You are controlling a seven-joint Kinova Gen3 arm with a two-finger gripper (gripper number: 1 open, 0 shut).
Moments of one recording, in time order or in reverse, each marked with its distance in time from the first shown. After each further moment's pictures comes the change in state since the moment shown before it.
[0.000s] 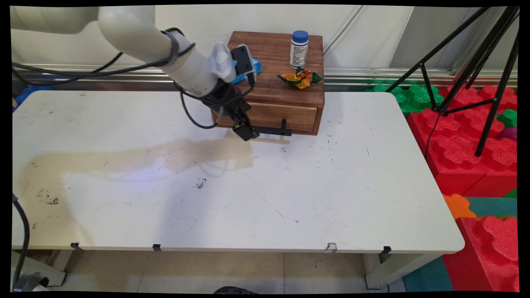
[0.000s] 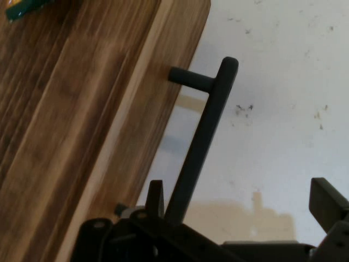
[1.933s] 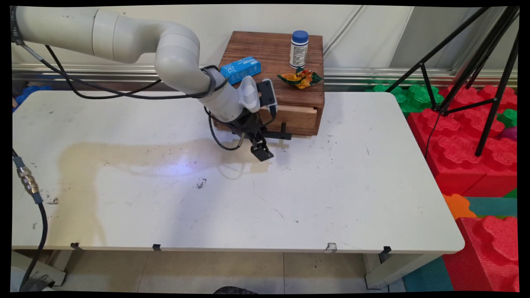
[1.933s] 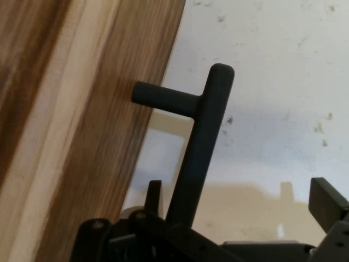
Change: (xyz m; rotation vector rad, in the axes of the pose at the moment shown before) arm 0.003 0.014 0.092 -0.059 -0.026 0.057
